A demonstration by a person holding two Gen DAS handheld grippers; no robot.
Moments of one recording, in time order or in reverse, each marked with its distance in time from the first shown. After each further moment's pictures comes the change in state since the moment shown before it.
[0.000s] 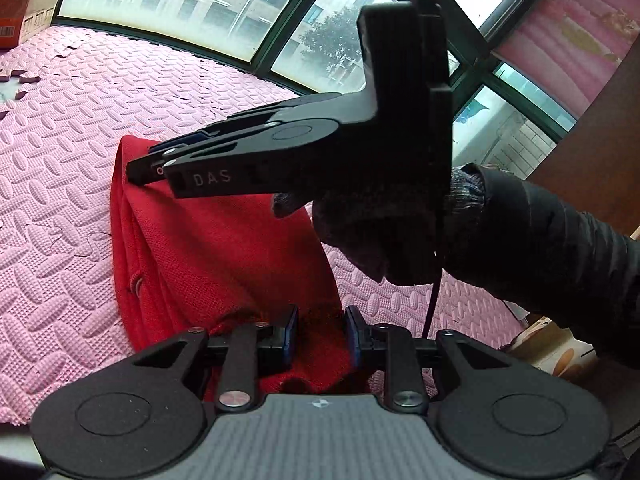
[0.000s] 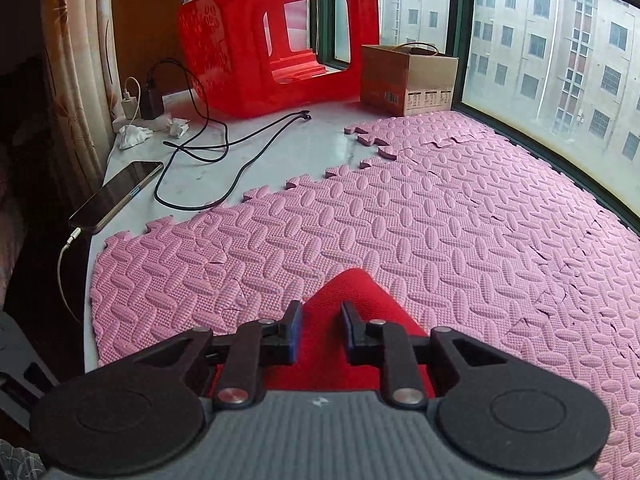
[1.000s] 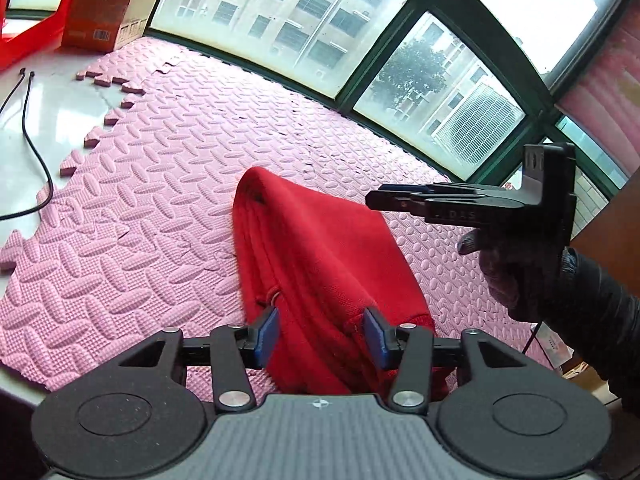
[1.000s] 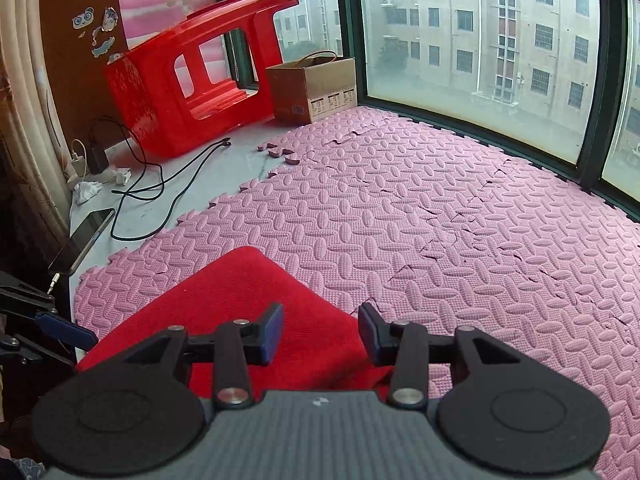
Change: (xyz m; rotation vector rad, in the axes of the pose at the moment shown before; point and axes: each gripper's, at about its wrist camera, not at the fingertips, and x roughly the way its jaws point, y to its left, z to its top) left arm -0.054 0.043 0.002 -0.153 -0.076 0.168; right arm -0.089 -0.066 -0.040 0.242 -0.057 -0.084
